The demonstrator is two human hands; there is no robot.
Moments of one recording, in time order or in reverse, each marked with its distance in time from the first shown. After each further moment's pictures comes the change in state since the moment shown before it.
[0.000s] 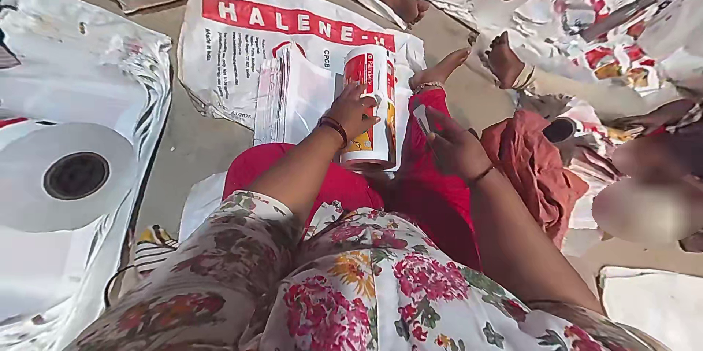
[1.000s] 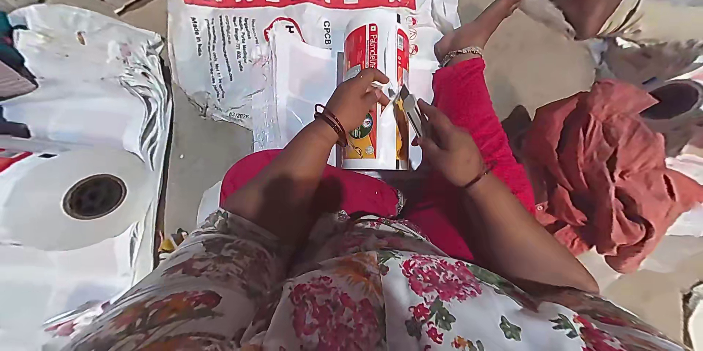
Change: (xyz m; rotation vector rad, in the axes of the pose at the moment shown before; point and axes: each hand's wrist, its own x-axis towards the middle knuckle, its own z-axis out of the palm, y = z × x) left_hand 0.024 0.021 -0.018 -0.468 -0.146 -0.242; right_hand 0.056 0.036 0.033 -0.089 -0.057 -0.175
